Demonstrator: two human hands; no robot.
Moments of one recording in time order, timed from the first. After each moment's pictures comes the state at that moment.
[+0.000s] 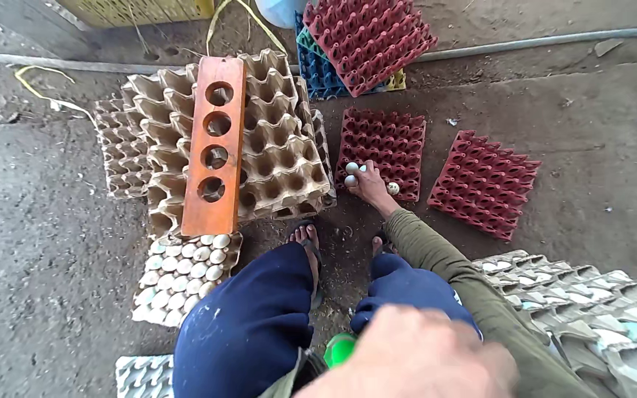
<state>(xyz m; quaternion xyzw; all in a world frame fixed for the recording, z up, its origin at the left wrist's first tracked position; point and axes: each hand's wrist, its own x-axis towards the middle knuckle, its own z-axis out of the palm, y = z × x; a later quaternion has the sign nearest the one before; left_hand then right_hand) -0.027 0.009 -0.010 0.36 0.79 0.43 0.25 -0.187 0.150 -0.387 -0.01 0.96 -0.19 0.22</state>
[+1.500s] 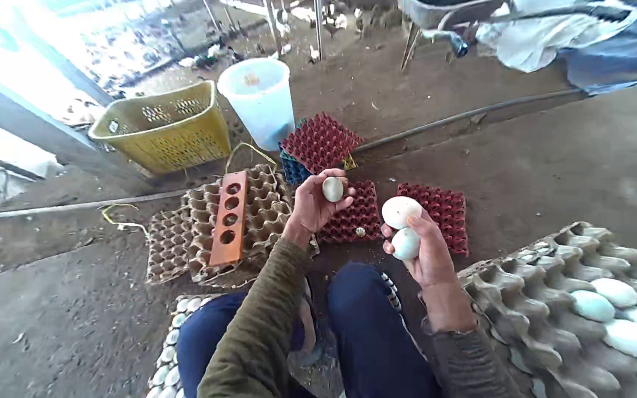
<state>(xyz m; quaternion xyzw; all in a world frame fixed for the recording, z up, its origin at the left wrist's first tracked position) -0.120 0.043 -0.034 0.11 0.40 0.87 0.27 0.020 0.228 -0.016 0.06 0.45 -0.89 -0.06</state>
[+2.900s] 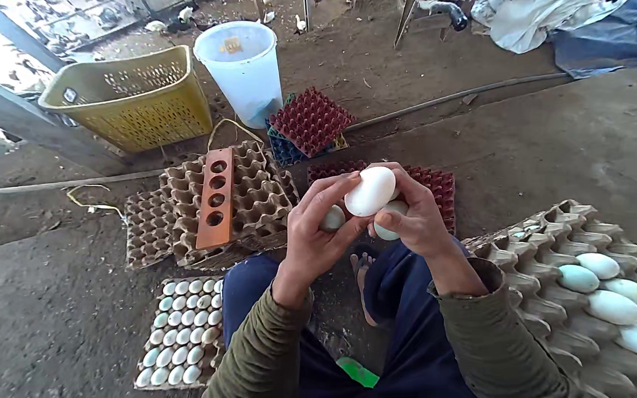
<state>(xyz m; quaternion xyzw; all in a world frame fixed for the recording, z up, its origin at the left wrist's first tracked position) -0.022 0.032 0.002 0.38 0.66 0.60 -0.23 0.005 0.213 0.006 -0.19 0.65 -0.73 -0.10</state>
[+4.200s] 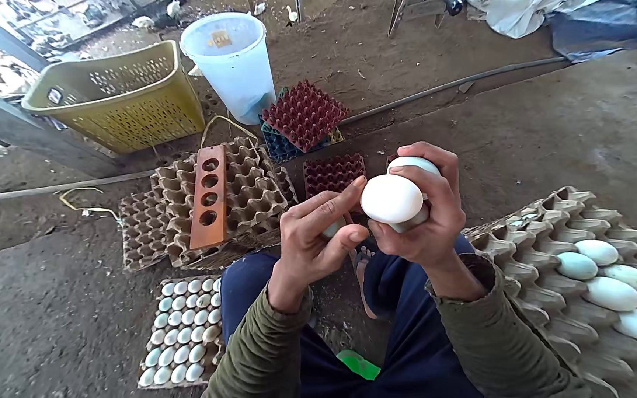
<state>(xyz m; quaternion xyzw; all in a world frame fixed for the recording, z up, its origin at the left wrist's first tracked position) -0.016 0.033 0.006 0.43 0.65 0.58 -0.23 0.009 0.212 0.005 -0.24 0.72 -0.48 -0.45</state>
